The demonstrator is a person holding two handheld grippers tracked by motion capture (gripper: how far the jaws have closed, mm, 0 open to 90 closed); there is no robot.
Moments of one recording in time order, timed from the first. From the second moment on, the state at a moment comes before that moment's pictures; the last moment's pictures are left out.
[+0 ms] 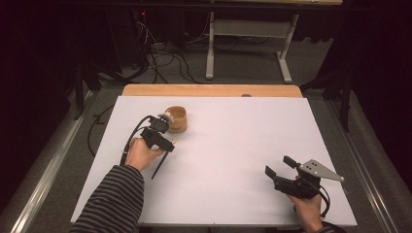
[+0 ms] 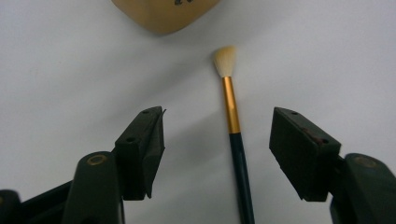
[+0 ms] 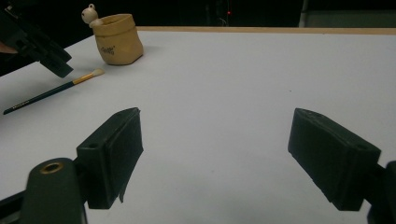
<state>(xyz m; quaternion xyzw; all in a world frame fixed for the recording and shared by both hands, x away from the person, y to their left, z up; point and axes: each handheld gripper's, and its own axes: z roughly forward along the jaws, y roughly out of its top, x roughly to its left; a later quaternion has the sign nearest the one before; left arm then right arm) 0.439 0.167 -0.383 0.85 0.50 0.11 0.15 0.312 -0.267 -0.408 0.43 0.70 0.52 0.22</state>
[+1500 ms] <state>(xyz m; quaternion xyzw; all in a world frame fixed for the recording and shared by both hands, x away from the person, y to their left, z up) 0.448 0.167 -0.400 0.86 0.49 0.05 0.12 0.312 -0.267 -0.409 0.43 0.71 0.51 0.23</state>
